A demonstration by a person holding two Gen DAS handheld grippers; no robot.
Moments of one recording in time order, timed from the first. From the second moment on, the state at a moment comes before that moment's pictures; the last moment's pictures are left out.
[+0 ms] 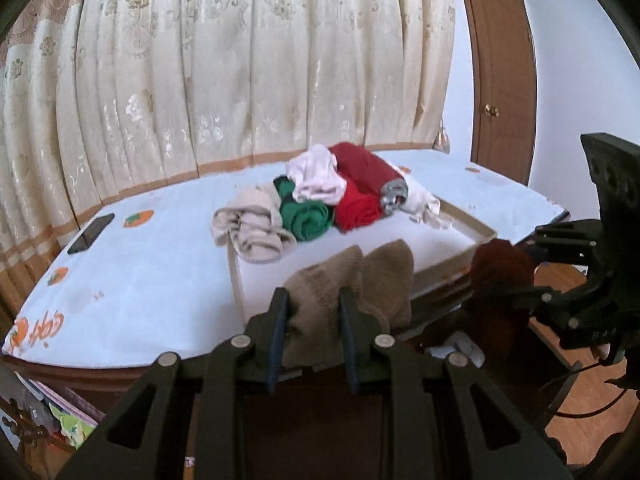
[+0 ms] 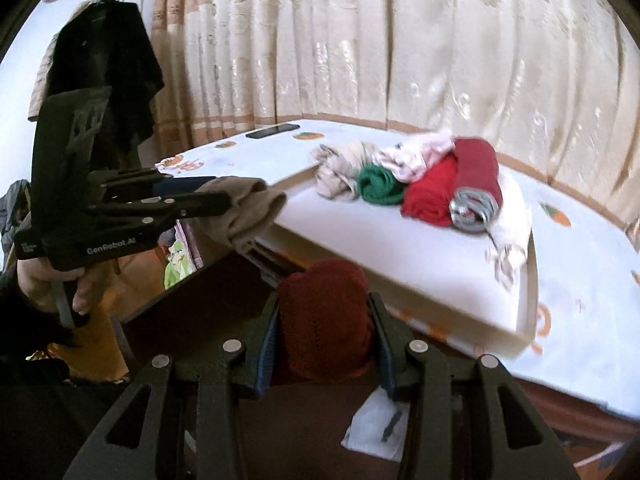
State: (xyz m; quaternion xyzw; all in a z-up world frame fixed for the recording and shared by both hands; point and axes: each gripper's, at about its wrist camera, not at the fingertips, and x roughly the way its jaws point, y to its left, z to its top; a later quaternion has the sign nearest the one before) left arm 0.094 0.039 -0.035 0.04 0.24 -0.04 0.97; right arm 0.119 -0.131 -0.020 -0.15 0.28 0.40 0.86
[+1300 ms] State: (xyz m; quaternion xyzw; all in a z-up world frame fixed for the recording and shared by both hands) left arm 0.210 0.065 -0.057 0.04 0.31 0.00 0.95; right arm 0.238 -0.047 -0.036 -0.14 0.36 0.35 0.85
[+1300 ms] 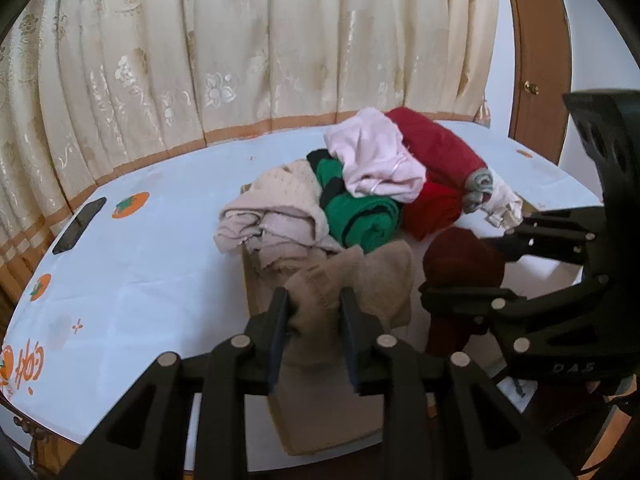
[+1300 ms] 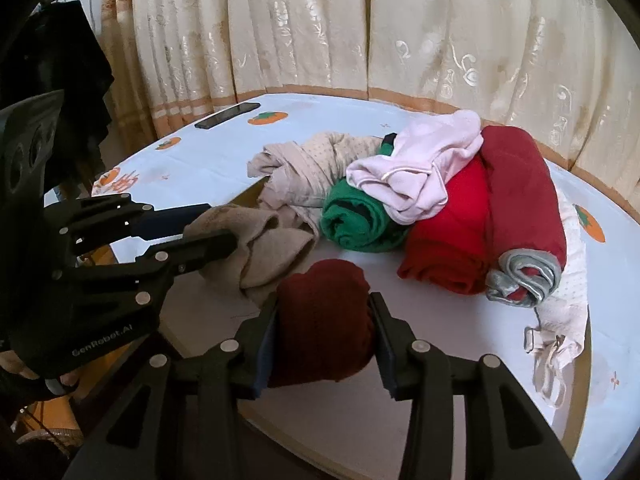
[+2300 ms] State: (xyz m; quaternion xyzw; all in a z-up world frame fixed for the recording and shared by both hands) left arm 0.185 0.061 -0.052 0.05 0.30 0.00 0.95; right arm 0.231 -0.071 -0.023 -0.11 0.34 0.34 0.87
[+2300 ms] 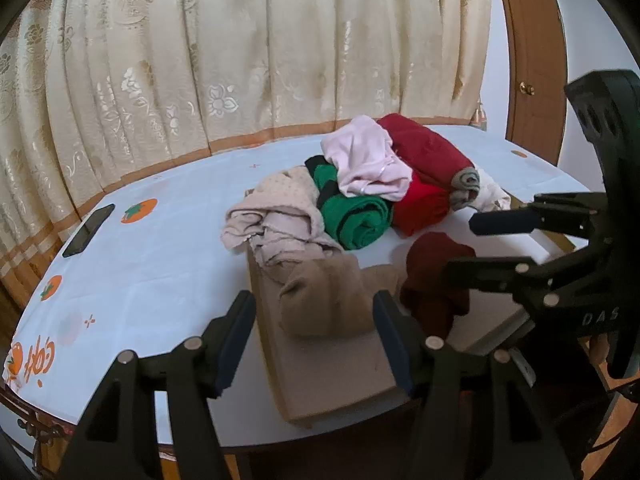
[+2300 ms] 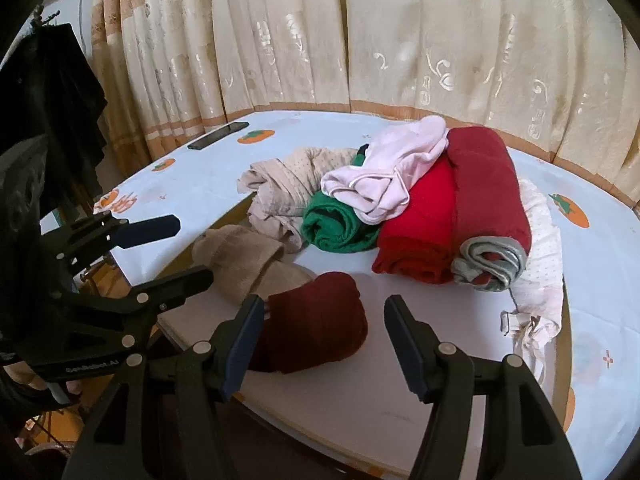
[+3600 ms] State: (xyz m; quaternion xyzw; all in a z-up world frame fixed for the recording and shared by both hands) left arm 0.124 0.019 -0.082 0.08 0.31 -0.05 0.95; right arm 0.152 -0.126 -0.034 -0.15 0.32 0.36 0.87
